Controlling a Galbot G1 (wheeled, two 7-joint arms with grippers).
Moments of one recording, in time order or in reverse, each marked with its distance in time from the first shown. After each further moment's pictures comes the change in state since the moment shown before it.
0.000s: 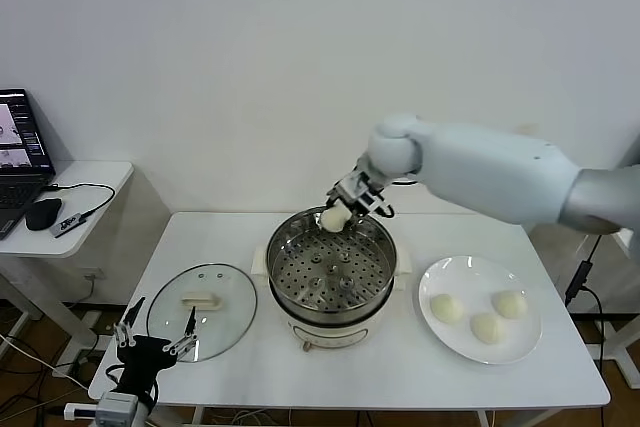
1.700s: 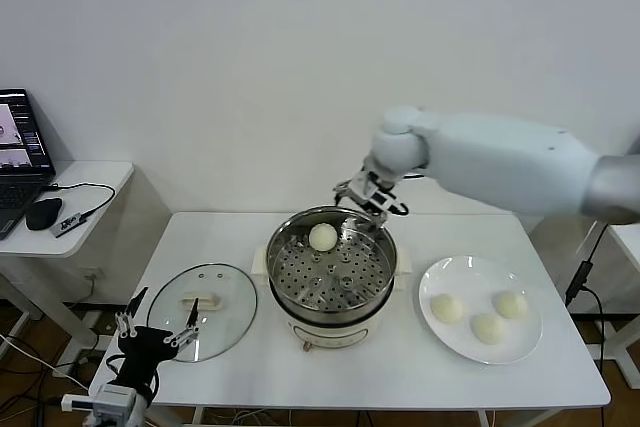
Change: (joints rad) left arm -0.033 0.051 0.002 -0.011 -0.032 0.002 0.012; right arm 0.137 -0.151 -0.079 0.166 0.072 -0.117 -0.082
